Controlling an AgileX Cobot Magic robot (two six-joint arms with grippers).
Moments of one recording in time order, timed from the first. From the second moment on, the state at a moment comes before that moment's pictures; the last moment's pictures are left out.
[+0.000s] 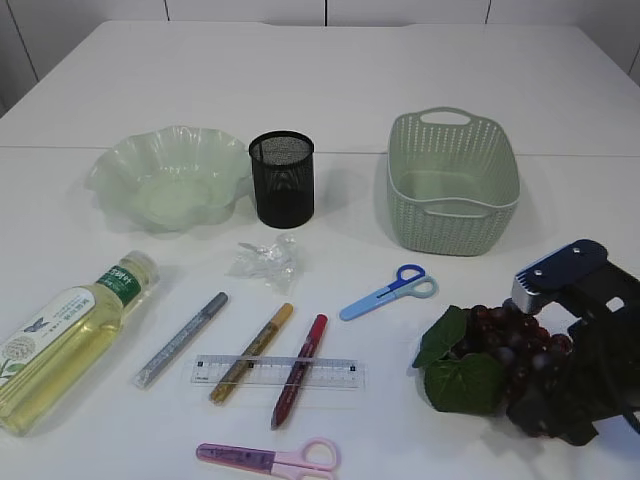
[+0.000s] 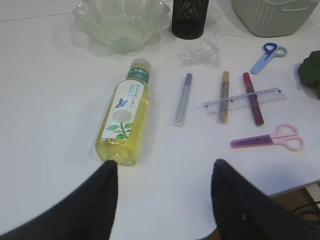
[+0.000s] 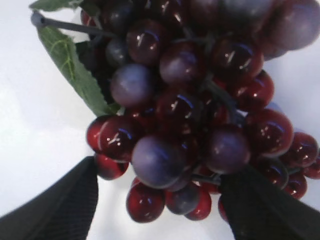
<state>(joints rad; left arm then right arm) -0.18 0.01 -0.53 -0.13 1.10 0.06 0.19 1.51 -0.57 0.44 0.42 -0.76</state>
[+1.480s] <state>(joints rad) -0.18 0.01 -0.53 -0.17 1.10 0.05 0.19 1.65 -0.65 0.68 0.42 -0.79</state>
